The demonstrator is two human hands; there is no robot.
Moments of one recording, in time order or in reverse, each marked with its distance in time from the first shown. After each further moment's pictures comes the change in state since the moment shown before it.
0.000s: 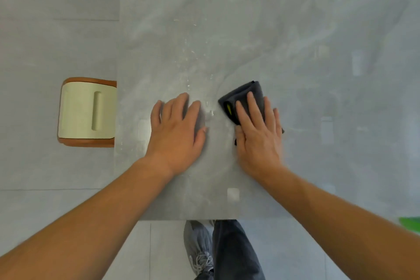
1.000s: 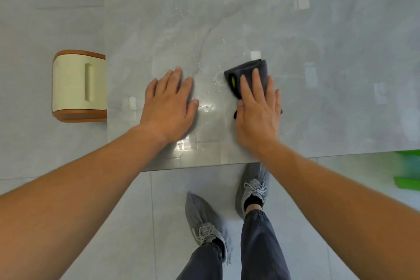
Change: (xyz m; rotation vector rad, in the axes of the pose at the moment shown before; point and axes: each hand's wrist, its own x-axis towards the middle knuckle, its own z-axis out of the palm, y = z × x) left_hand -0.046 0.005 0.027 0.083 -0.067 0.044; right_hand -0.067 0.006 0.009 0.056 0.061 0.155
